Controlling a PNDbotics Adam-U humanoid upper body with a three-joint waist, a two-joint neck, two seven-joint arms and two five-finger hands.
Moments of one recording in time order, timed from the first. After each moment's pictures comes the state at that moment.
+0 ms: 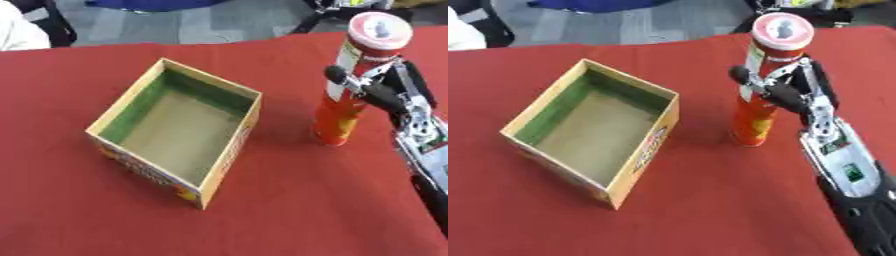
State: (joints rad) left arm -0.01 0.32 0.25 -1.83 0.23 0.11 0.41; right arm -0.43 -0.50 0.08 -1.64 -0.09 0.17 -0.29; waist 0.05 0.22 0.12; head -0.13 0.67
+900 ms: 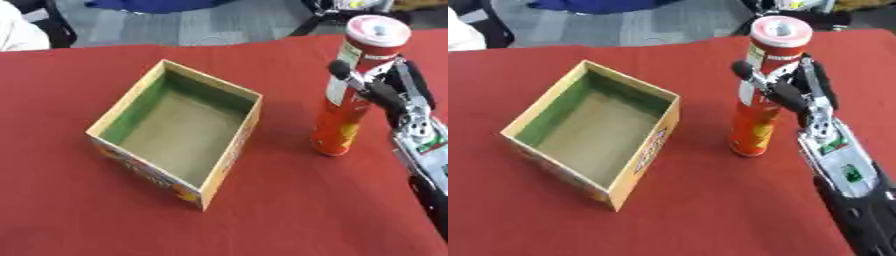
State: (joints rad) left arm -0.01 0.32 0.25 -1.83 0.23 0.11 0.41; right arm -0.43 -0.50 0.08 -1.64 -0.12 0.16 -0.31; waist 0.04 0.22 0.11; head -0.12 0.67
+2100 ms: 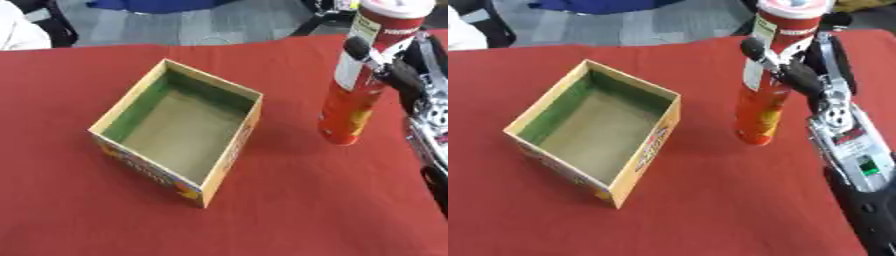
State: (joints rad) left arm -0.01 0.32 0.25 -1.83 0.23 0.11 0.41; right arm -0.46 -0.52 0.07 -1.77 -0.11 0.14 -0.30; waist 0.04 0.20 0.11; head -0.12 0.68
